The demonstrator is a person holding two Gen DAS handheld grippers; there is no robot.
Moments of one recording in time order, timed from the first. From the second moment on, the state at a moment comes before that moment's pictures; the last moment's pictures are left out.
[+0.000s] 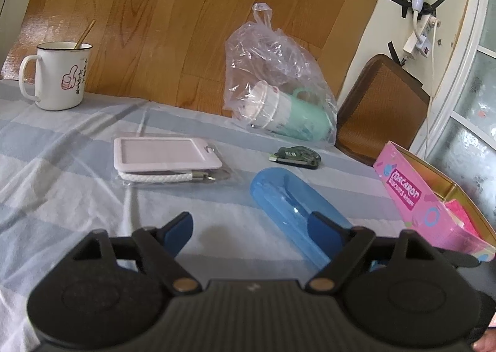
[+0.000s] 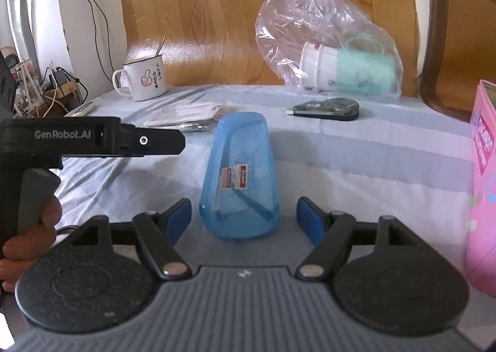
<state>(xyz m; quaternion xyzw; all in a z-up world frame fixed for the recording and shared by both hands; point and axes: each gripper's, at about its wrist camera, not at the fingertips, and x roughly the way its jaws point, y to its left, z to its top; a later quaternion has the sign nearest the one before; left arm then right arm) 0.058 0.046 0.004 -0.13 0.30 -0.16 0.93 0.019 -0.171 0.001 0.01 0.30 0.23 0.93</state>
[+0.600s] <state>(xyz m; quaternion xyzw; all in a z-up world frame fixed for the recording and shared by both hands) 0.059 0.047 0.004 -0.13 0.31 -0.16 0.93 0.013 -0.158 0.000 -0.03 0.29 0.22 0.93</state>
